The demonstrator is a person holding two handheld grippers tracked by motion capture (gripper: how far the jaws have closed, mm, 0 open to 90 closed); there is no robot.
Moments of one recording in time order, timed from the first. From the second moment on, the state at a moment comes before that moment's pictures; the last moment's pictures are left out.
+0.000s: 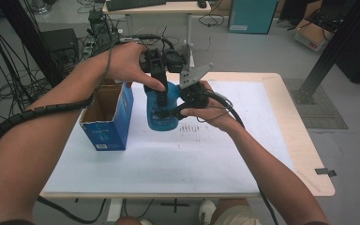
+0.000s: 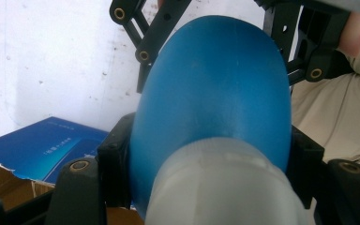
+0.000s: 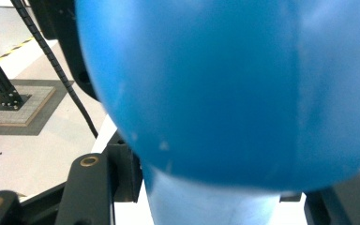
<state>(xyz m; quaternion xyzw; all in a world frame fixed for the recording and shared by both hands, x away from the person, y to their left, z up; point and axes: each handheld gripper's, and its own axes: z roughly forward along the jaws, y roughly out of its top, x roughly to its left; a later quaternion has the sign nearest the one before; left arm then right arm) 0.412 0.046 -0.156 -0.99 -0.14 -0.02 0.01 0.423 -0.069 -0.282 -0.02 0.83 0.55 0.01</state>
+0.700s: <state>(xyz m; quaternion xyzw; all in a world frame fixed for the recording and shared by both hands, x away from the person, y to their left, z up) 0.423 0.055 -0.149 -0.98 -0.21 -0.02 0.03 0.428 -0.121 -0.287 0.10 0.91 0.41 0.05</state>
